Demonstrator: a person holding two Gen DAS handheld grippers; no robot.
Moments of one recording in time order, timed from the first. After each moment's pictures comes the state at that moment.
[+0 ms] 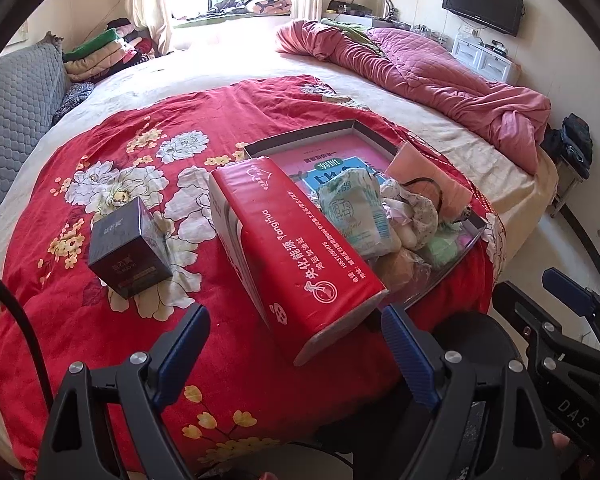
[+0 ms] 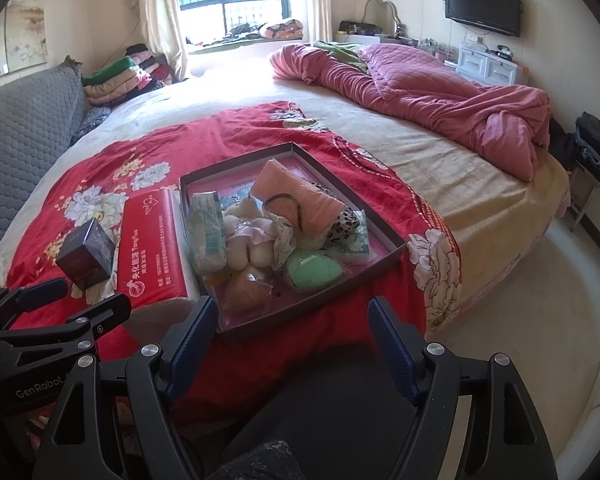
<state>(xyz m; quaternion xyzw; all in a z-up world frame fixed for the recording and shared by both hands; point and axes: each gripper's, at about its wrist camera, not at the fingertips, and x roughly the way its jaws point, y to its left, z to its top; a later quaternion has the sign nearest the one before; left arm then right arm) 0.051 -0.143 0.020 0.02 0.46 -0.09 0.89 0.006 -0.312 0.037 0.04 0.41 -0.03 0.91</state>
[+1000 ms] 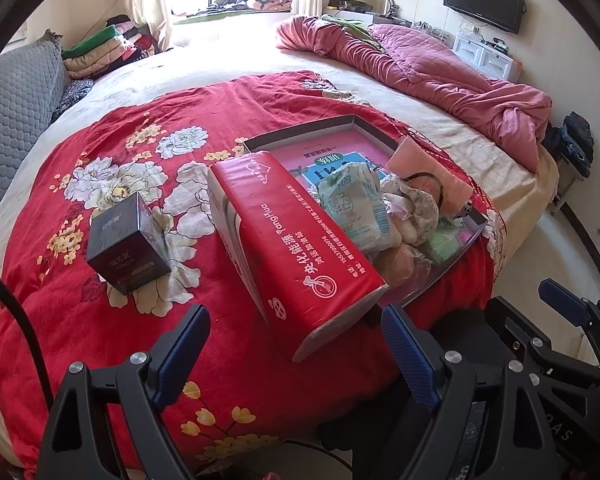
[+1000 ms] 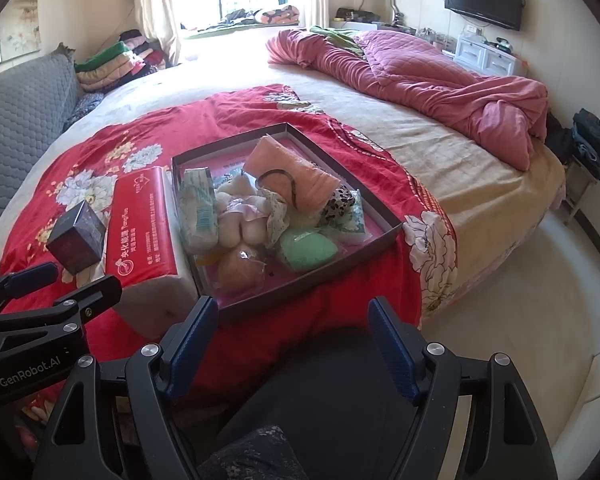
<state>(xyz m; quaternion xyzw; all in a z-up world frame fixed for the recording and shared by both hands) 0.051 -0.144 0.018 0.02 0.46 -0.09 0.88 0.004 -0.309 0.028 0.04 0.43 -0.04 0.90</state>
